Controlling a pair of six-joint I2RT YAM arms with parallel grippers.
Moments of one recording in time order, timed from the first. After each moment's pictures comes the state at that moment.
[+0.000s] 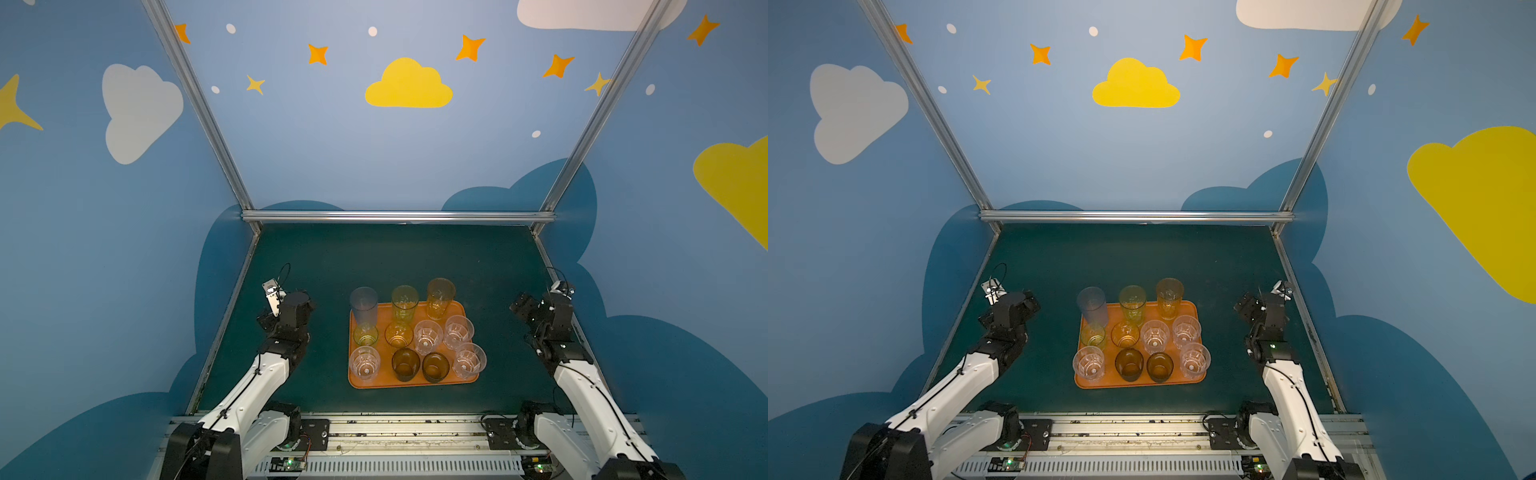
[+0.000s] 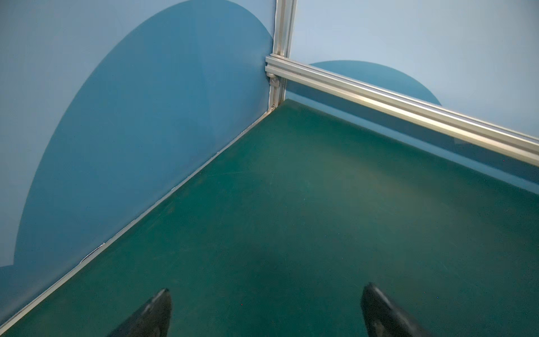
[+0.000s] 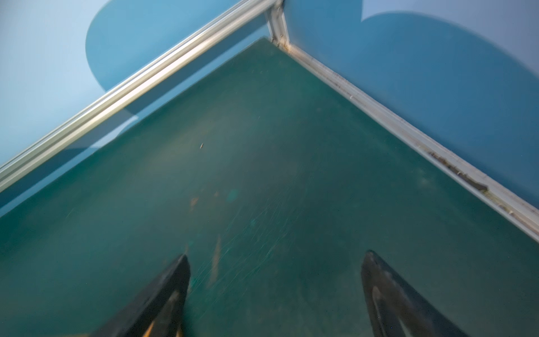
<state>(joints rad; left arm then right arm) -0.15 1.02 0.42 0.10 -0.65 -0.44 0.00 0.86 0.45 -0.11 0.27 0.47</state>
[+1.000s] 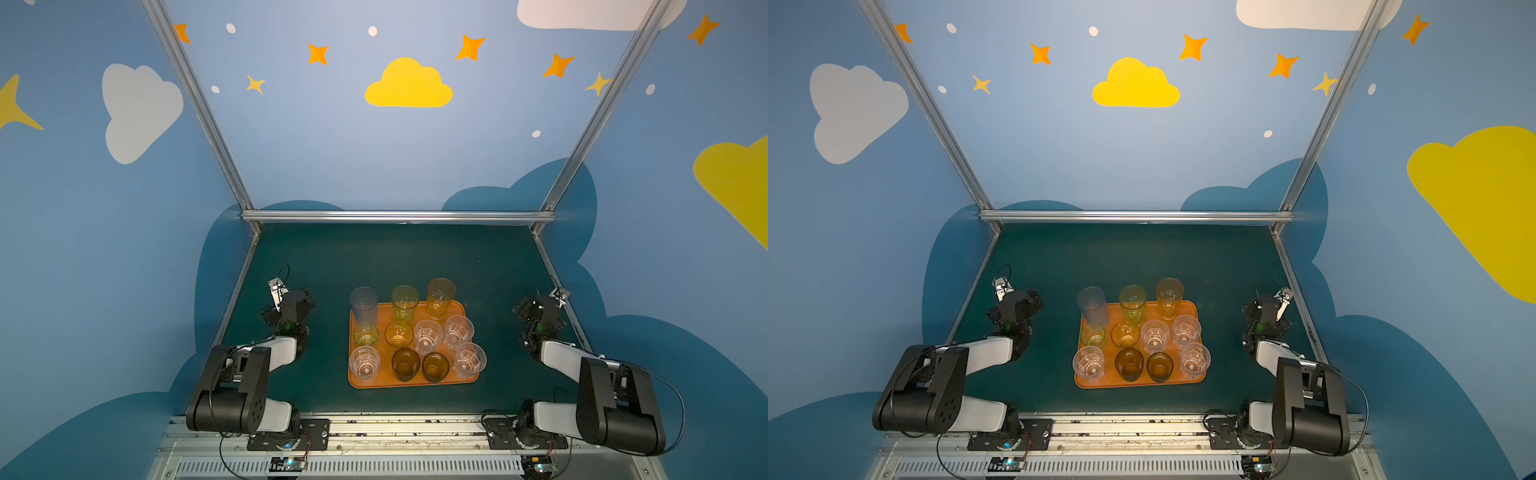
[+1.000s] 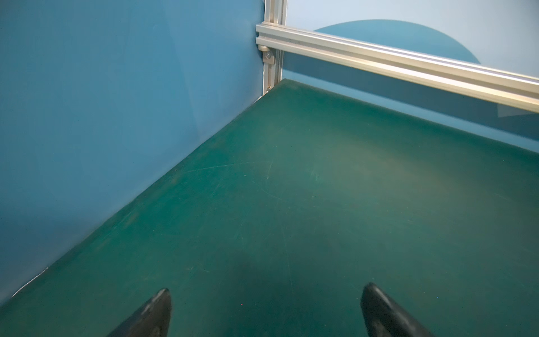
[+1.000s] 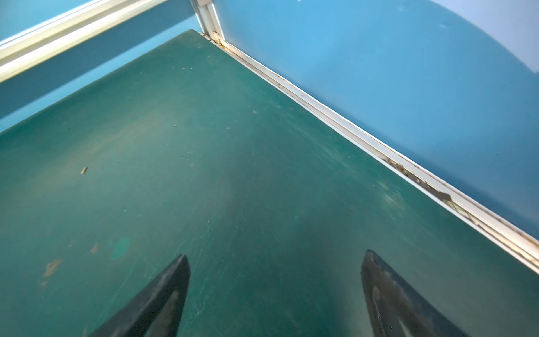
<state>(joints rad) -0.04 1.42 0.38 0.58 -0.53 -0.31 -0.09 1.33 0.38 0.40 0.37 0.38</state>
